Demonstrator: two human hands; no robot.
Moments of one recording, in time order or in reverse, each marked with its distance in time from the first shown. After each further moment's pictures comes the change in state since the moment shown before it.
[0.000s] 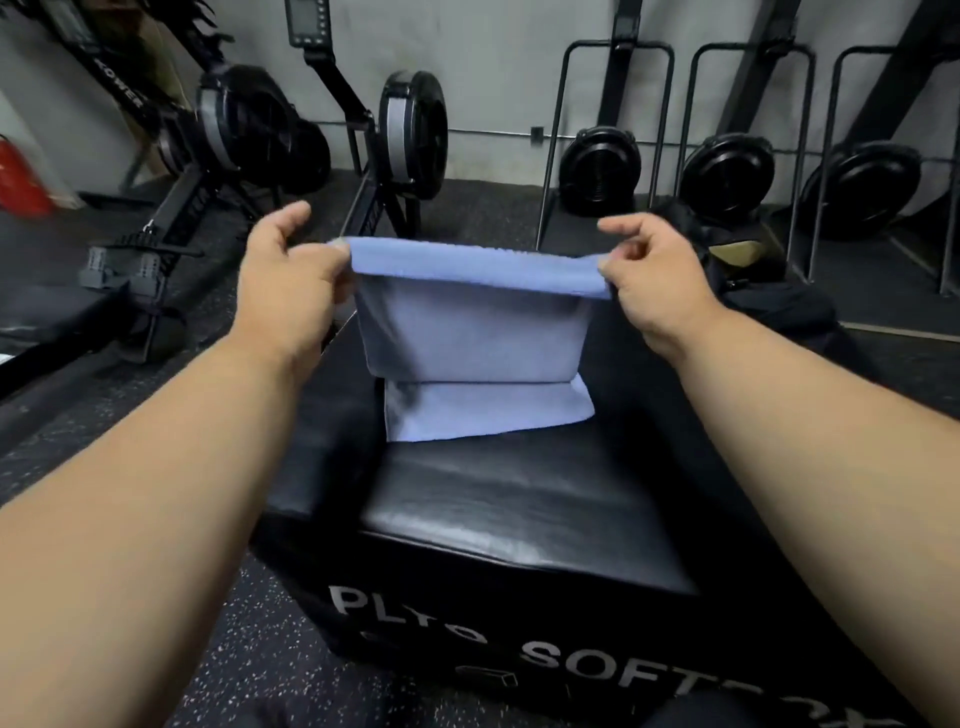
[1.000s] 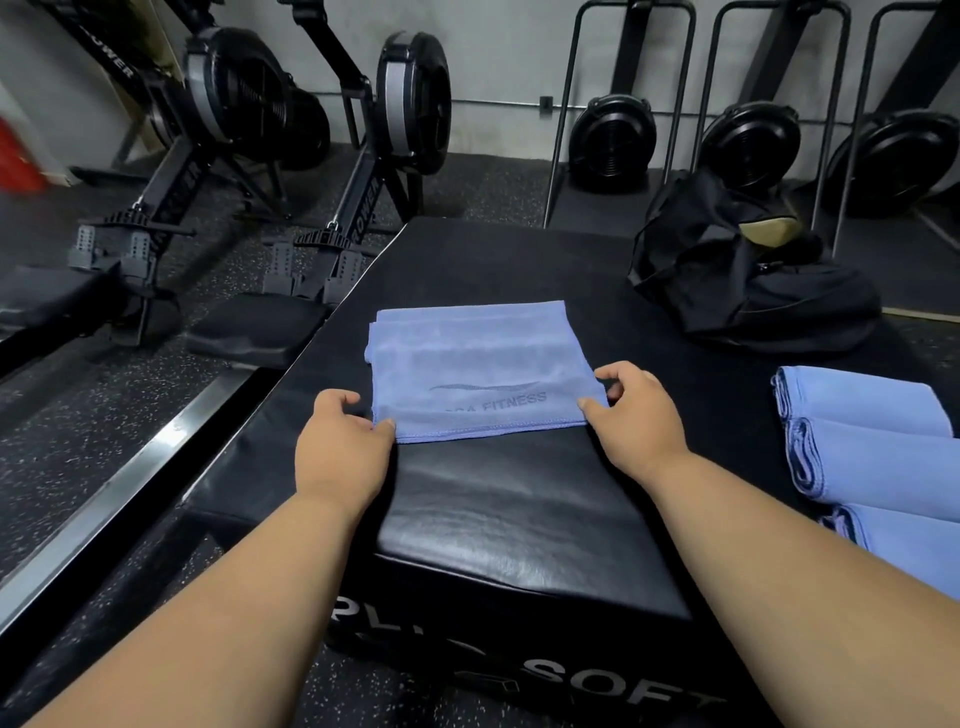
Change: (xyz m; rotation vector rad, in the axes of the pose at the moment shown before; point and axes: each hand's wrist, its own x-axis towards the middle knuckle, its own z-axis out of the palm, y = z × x) left_hand -0.069 -0.152 0.002 0.730 0.004 -0.260; right_hand -0.075 0.140 0.029 -0.464 -0.094 0.184
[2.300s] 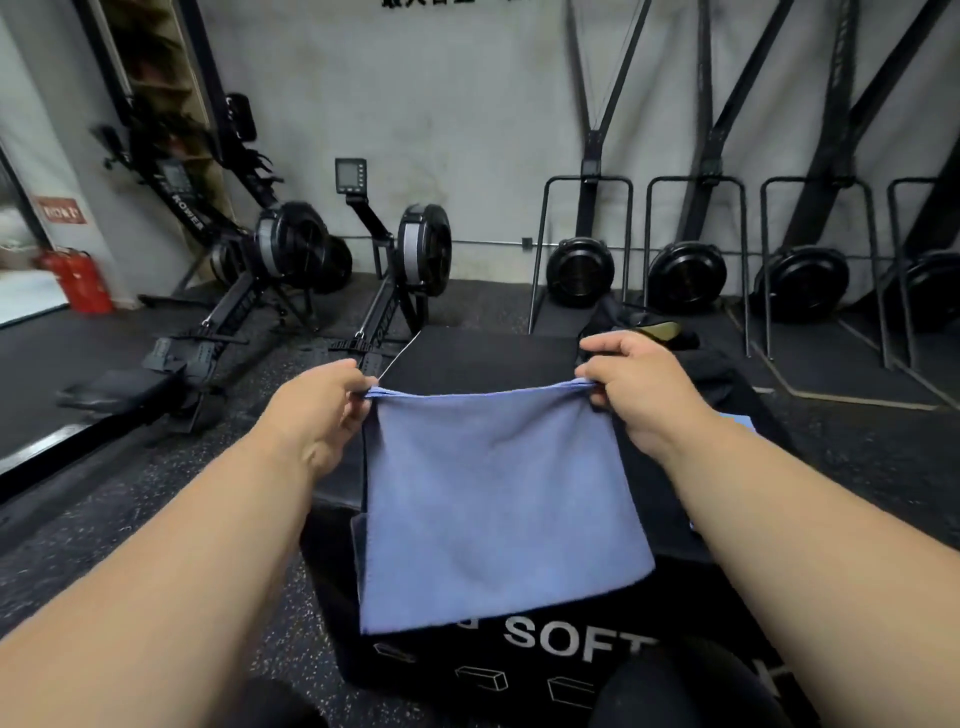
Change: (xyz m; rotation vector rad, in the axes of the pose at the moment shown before) left_hand -0.167 0.114 -0.203 -0.920 -0.180 -0.090; right_hand -0.194 -0.168 -0.211 0.666 -0.021 -0.001
